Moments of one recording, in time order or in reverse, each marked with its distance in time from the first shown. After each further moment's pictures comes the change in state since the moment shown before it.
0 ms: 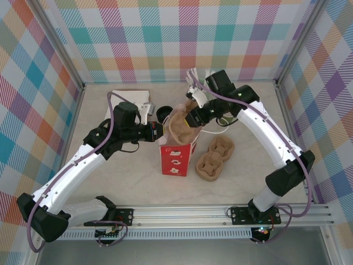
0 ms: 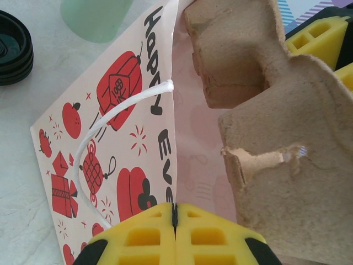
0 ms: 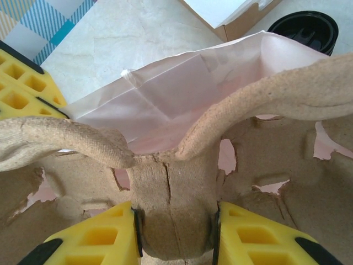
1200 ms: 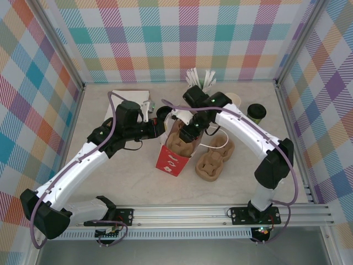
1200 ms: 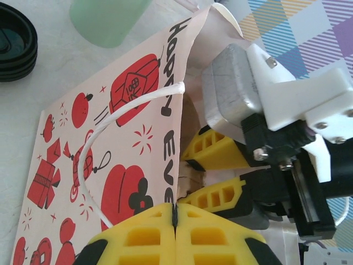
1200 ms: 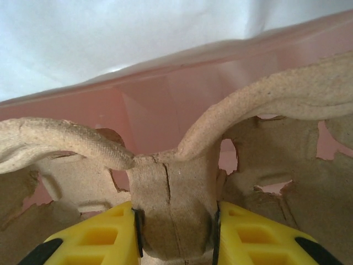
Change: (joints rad) left arm 0.000 0.032 -0.012 0.066 -0.037 -0.122; right arm 0.155 0.142 -0.026 -0.085 0.218 -0.174
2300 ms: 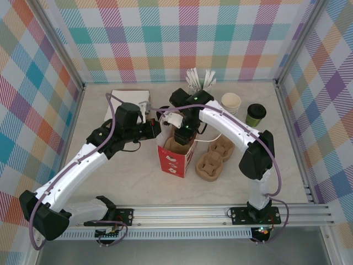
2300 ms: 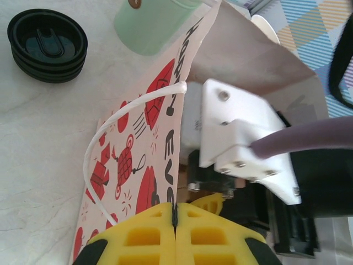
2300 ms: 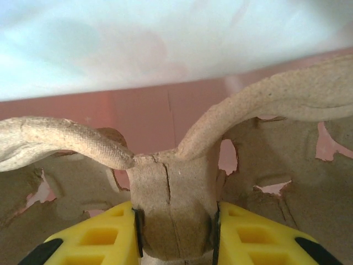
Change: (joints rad) left arm 0.000 -0.016 -0.014 -0.043 -0.115 0.002; right arm 0.060 0.188 0.197 -0.162 0.106 -0.061
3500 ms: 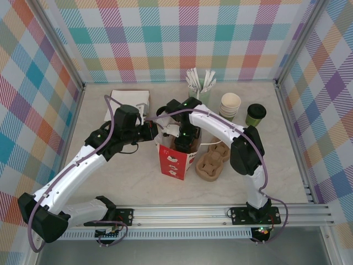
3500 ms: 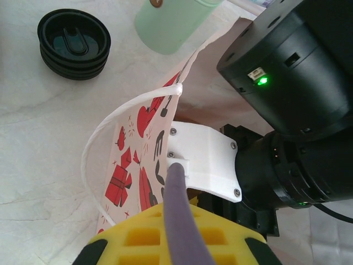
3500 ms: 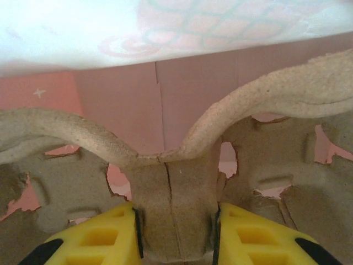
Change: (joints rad) left arm 0.003 -0.023 -0.019 -0.031 -0.045 0.017; right arm 0.015 0.123 -0.069 -0.009 0.034 -0.089
